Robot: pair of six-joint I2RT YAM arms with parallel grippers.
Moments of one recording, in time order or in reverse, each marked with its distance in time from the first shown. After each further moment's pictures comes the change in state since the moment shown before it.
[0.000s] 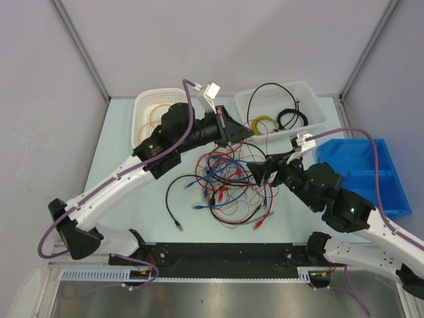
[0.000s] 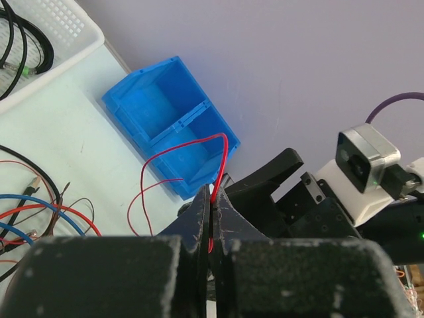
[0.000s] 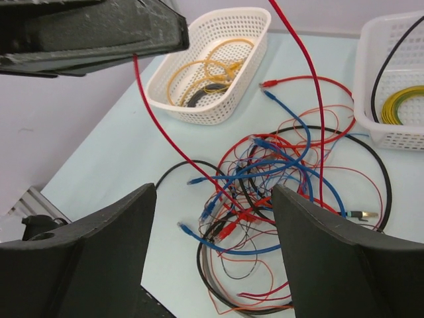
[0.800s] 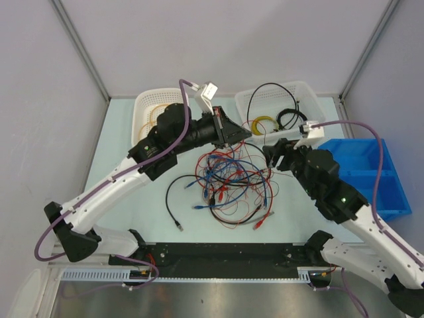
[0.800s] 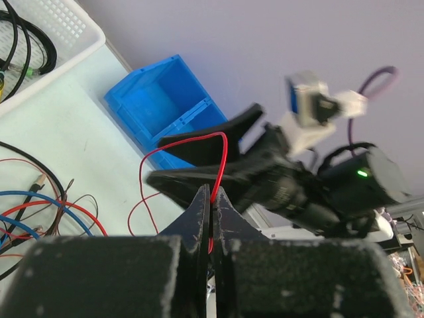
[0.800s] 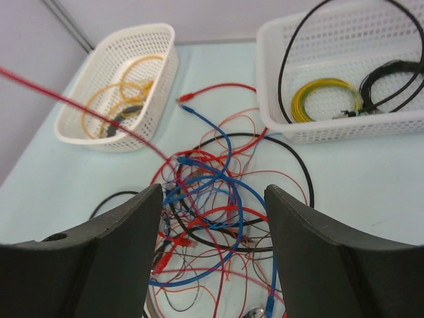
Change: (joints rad) left arm -0.004 -0.025 0.010 -0.040 -0.004 0.026; right arm -0.272 0.029 -0.040 0.021 -0.011 -0.023
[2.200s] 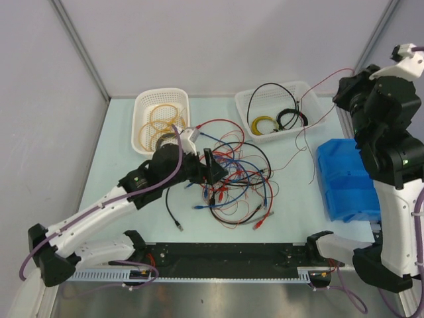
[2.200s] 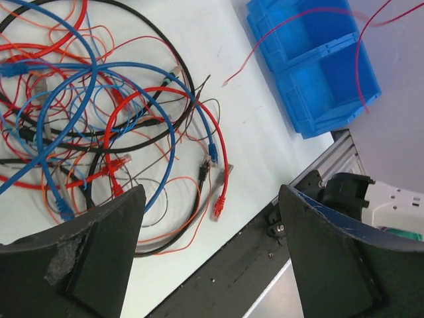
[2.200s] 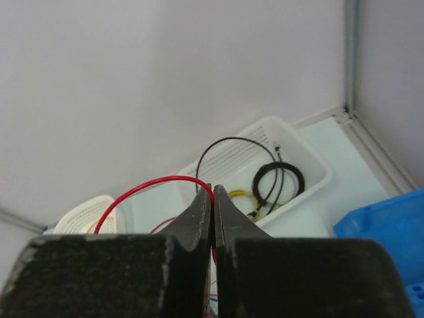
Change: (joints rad) left arm 0.003 -0.250 -0.465 -0.125 -0.211 0.088; right arm -0.412 0.400 0.966 -0.455 0.080 0.037
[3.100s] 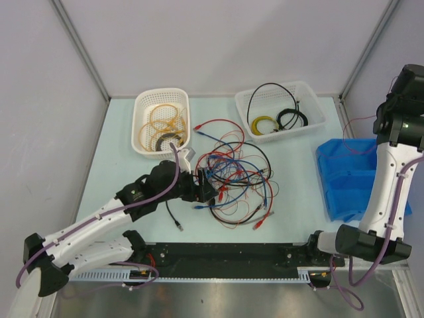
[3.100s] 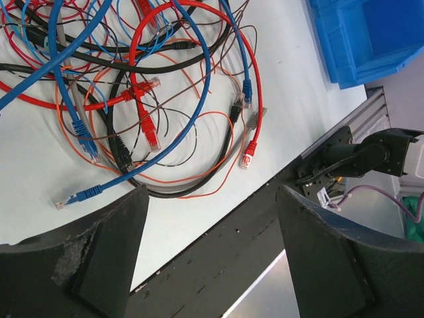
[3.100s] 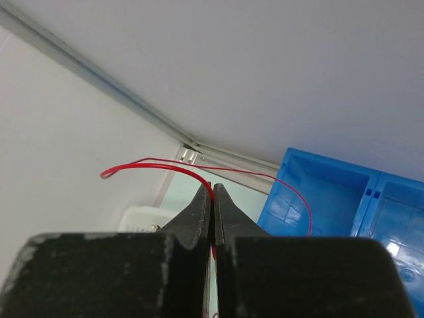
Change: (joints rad) left arm 0.002 -0.166 -0.246 -0.053 0.045 -0.038; right arm -0.615 0.160 -0.060 -0.029 0.177 0.311
